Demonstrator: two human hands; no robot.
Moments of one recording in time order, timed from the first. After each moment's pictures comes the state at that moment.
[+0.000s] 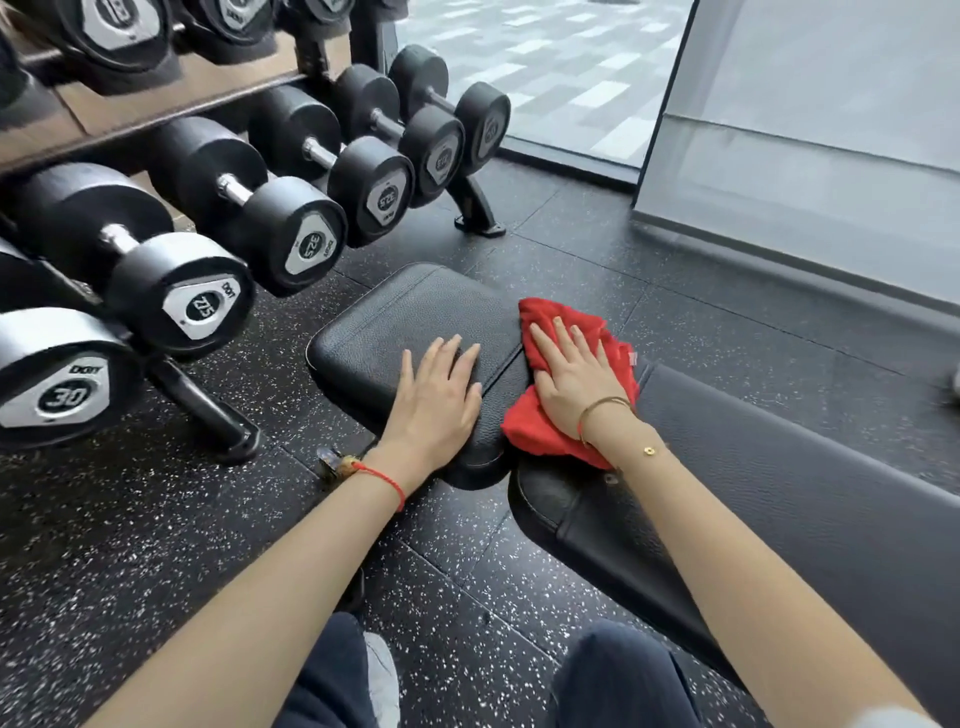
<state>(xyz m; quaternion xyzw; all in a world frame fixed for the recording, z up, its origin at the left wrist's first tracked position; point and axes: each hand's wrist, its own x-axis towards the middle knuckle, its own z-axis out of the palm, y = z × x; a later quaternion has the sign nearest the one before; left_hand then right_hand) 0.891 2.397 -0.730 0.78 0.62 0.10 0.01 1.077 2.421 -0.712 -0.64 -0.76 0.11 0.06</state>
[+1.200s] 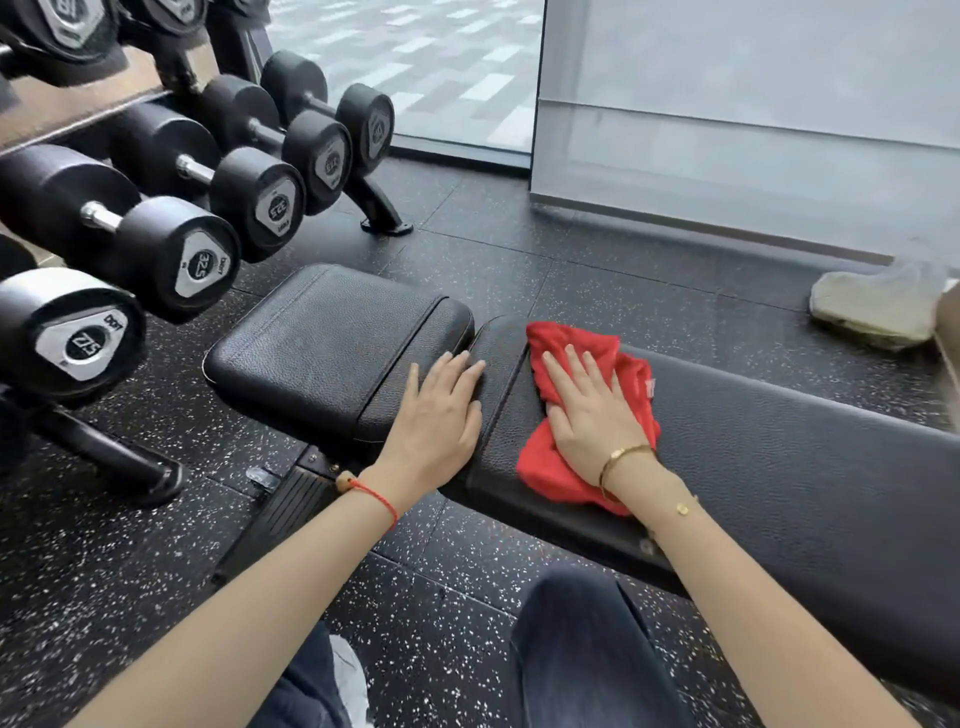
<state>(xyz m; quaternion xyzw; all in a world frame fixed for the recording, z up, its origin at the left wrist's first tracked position) 0.978 2.343 -0.733 0.85 0.50 0.16 0.07 1.175 2.300 -0.718 -0.71 -0.69 0.08 0.09</state>
